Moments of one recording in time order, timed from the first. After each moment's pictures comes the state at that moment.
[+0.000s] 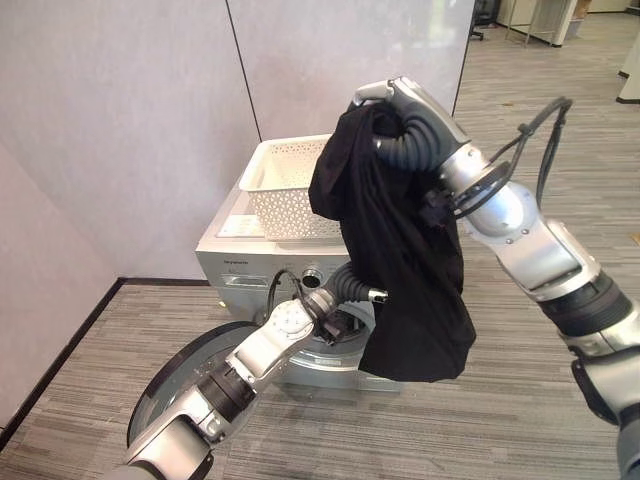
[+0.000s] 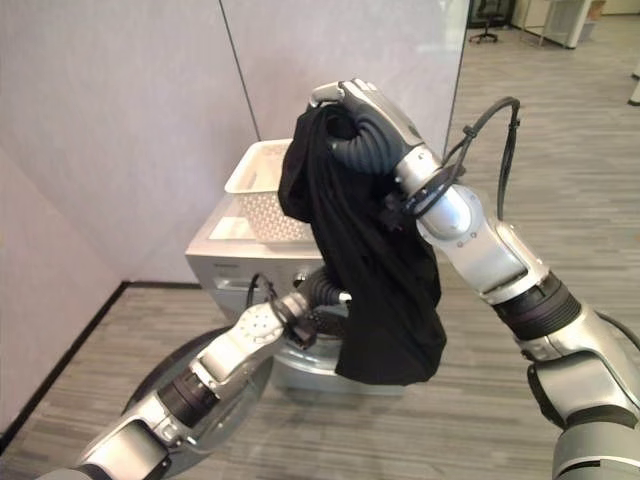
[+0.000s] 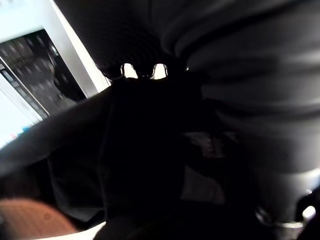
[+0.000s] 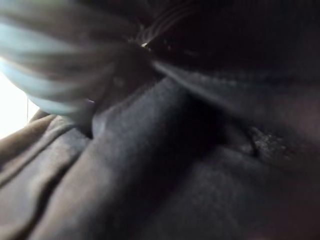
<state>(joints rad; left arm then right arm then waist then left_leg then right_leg) -0.53 0.25 -0.68 0.14 -0.44 0.03 -0.09 -0.92 -0.76 0.51 -0.07 -0.05 -0.03 -0.04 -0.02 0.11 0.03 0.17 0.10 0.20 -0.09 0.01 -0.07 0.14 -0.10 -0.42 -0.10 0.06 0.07</state>
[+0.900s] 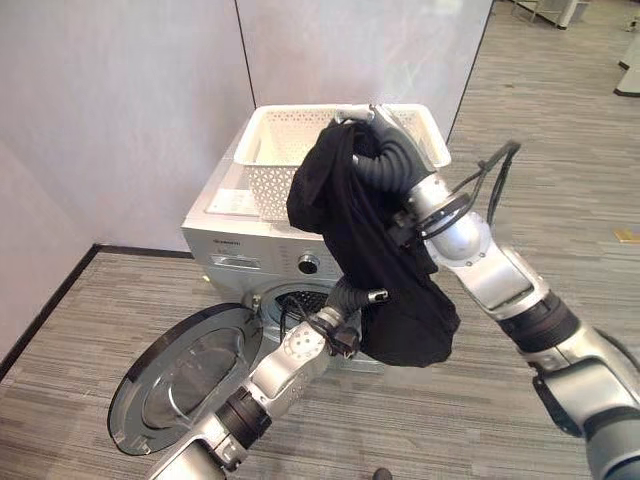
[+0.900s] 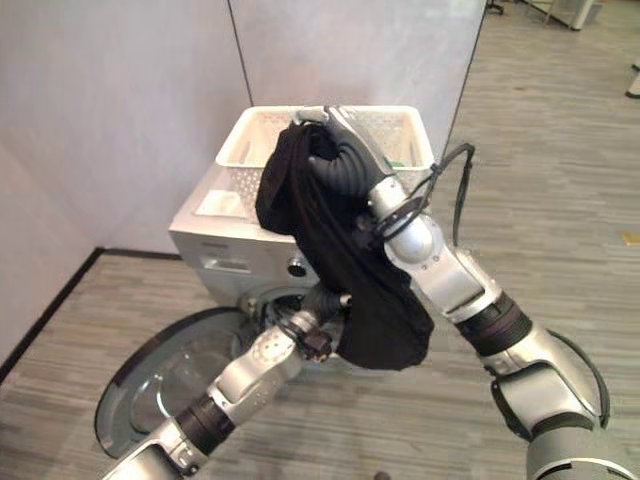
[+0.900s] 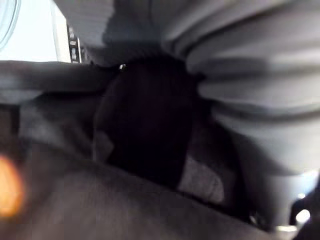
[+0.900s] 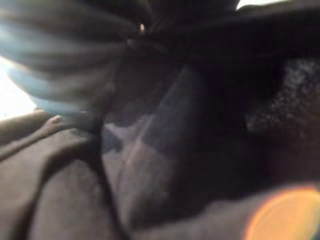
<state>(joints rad) -0.40 0.17 -0.65 0.16 -0.58 -0.02 0.11 -0.83 -0.61 0.51 -0.07 0.01 -0.02 -0.15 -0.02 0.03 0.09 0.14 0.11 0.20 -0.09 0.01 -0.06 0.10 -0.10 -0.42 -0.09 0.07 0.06</state>
